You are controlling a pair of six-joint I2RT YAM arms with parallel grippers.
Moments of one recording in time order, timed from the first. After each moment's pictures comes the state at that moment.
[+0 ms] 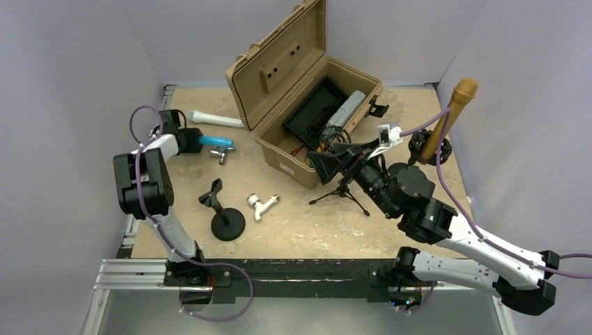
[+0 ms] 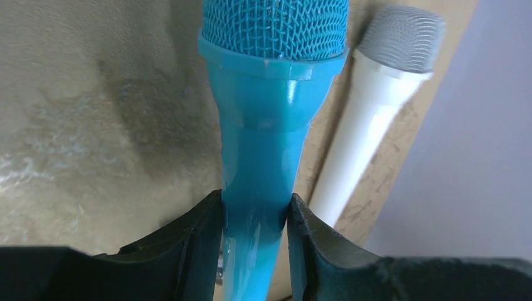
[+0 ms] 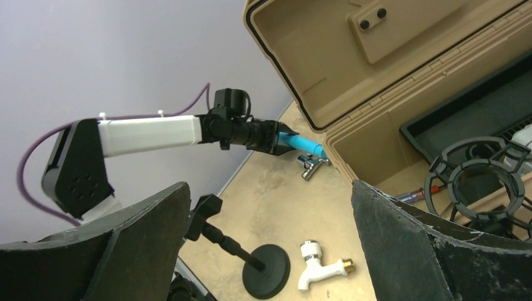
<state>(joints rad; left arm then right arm) 0.22 1.82 1.13 -0.20 0.02 -1.41 1.07 0.81 0.94 0.02 0.43 0.48</state>
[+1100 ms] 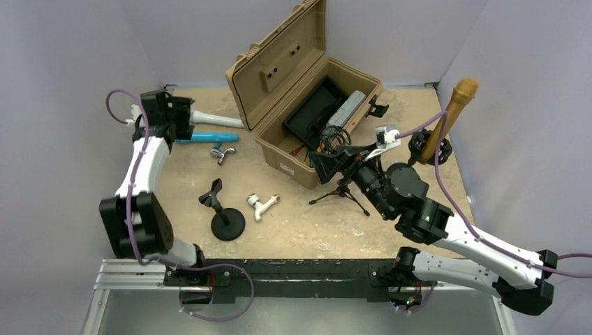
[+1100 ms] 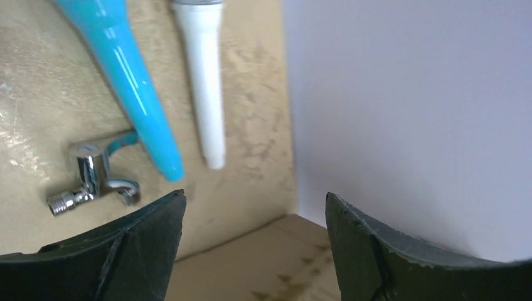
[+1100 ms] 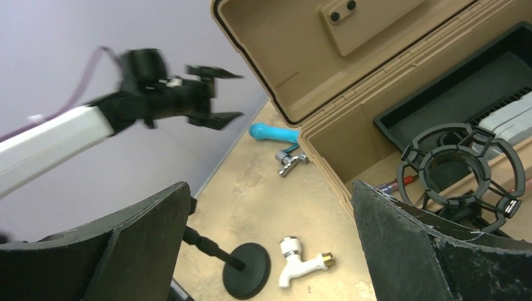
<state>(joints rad) 0.18 1.58 1.22 -0.32 0.01 -1.36 1.07 0.79 0.91 0.00 0.48 0.48</state>
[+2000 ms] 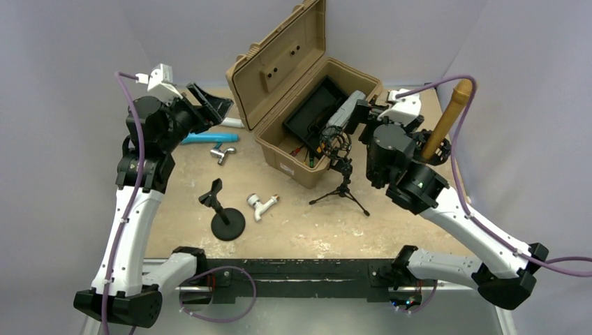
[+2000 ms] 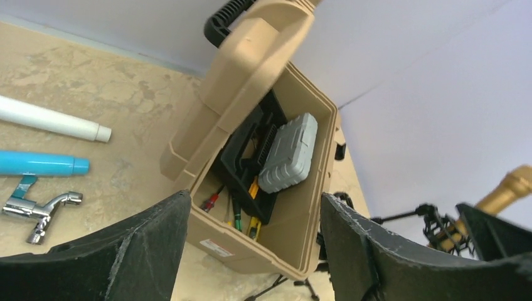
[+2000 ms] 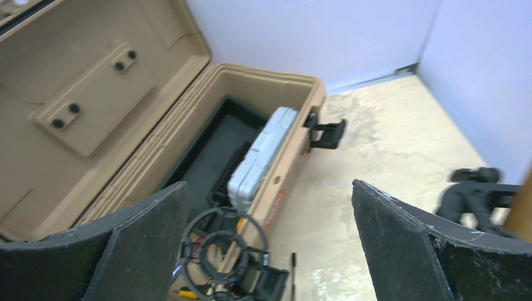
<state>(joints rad) -0.11 1.01 1.27 -0.40 0.23 -0.65 0.88 1.07 1.23 -0.25 1.03 0.27</state>
